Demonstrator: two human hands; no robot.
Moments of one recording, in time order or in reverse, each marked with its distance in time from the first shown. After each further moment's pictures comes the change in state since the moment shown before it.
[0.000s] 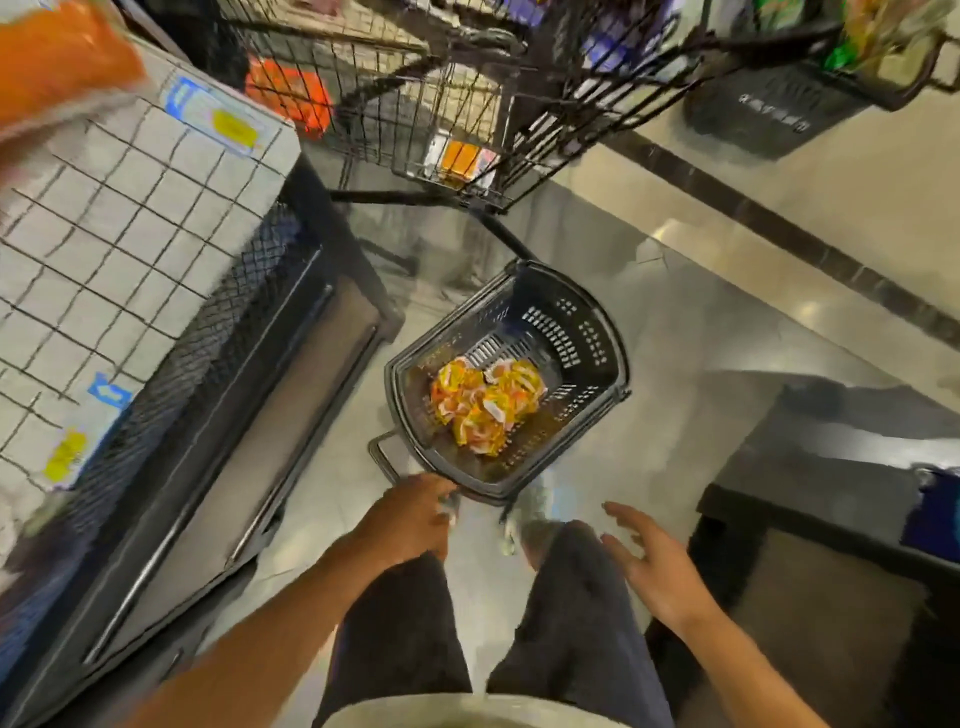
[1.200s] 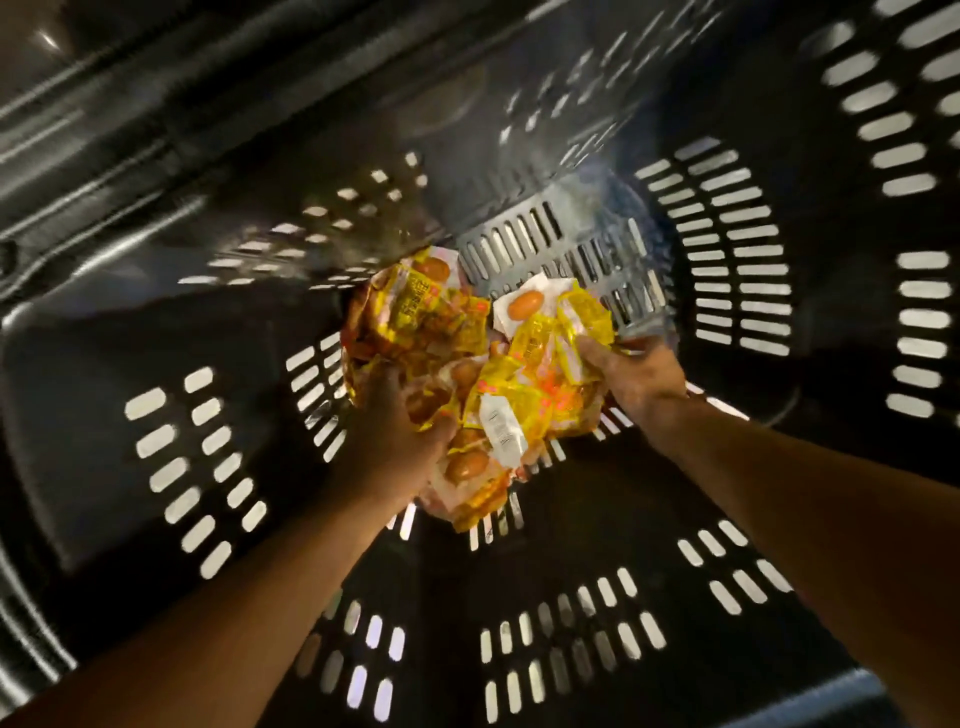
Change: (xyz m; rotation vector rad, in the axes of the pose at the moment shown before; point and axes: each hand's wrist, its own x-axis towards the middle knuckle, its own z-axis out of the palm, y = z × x) left_hand 0.477 -0.180 0.185 -0.583 0.329 -0.452; right_hand 0.631 0.075 0.185 0.213 0.060 0.271
